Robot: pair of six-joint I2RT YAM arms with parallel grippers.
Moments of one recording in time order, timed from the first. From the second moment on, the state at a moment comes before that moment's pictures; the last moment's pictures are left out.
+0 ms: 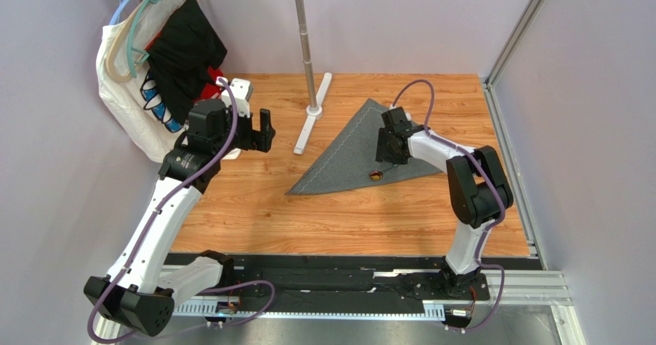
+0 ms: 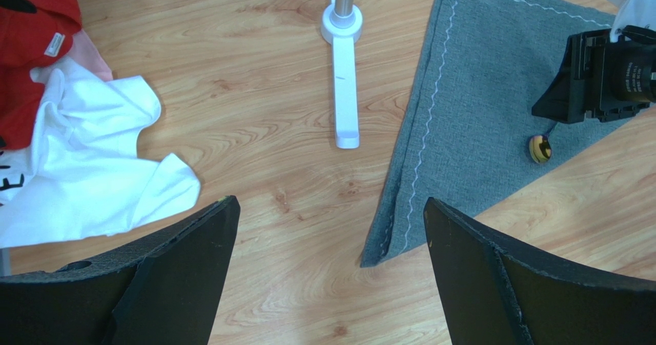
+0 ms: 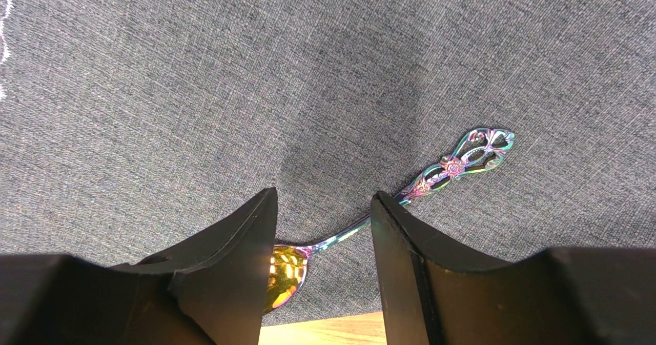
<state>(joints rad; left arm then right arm) -0.31 1.04 1.18 -0.56 0.04 -0.06 0.37 1.84 1.20 -0.41 0.13 0.46</state>
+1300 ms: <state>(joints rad) -0.29 1.03 1.18 -0.56 -0.01 -0.06 0.52 1.64 1.13 -0.51 0.22 0.47</state>
